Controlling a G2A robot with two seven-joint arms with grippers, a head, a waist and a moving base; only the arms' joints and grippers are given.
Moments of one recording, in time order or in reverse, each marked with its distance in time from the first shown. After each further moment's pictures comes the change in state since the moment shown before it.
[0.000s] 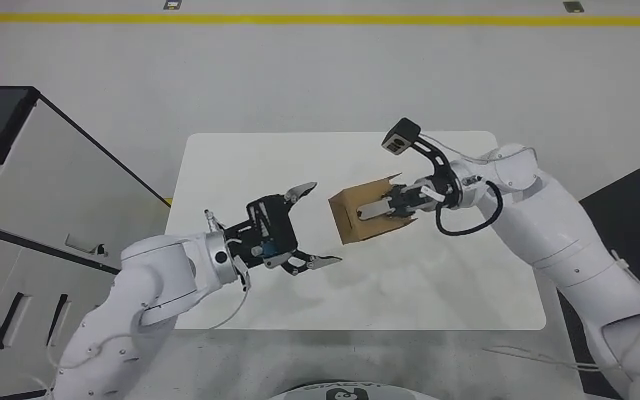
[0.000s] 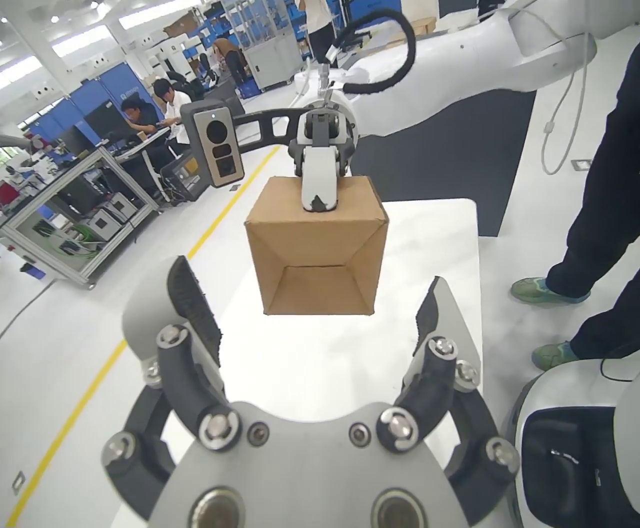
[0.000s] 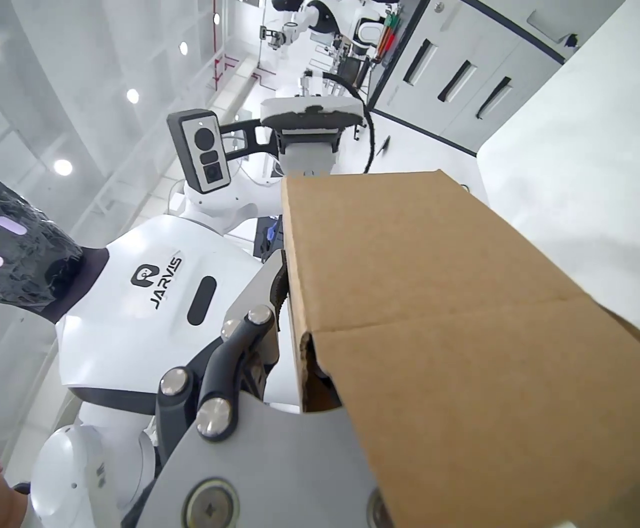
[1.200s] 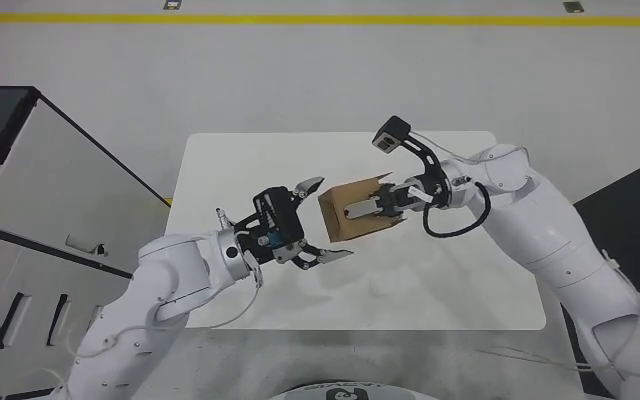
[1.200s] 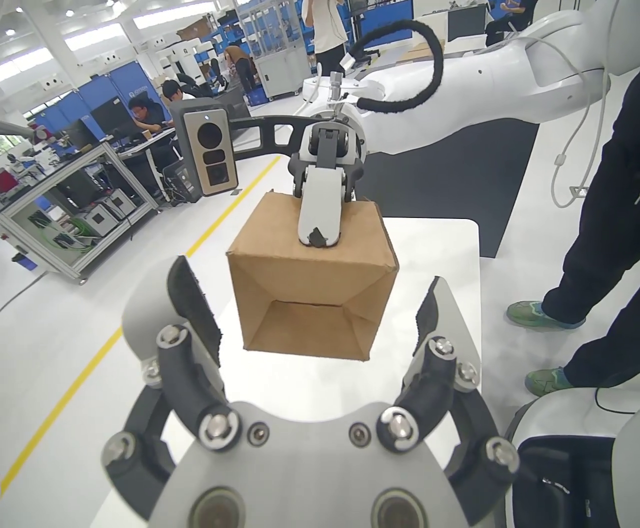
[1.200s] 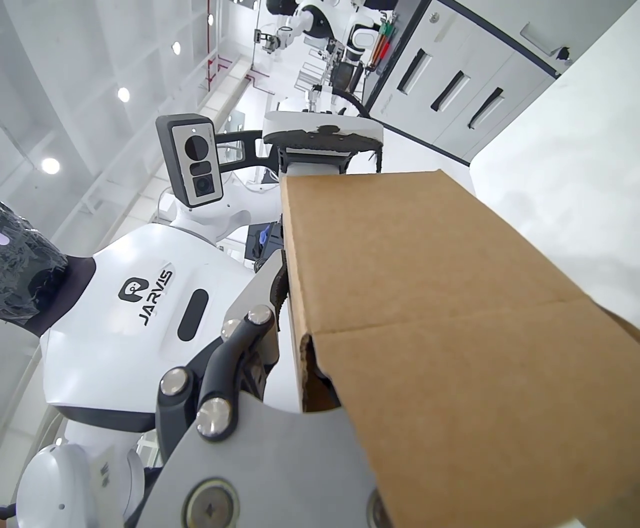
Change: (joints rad) left arm -0.036 -0.016 0.078 0.046 -0.014 0.081 0.057; right arm -0.014 -0.034 0.016 -0.044 -0.061 0.026 -0.062
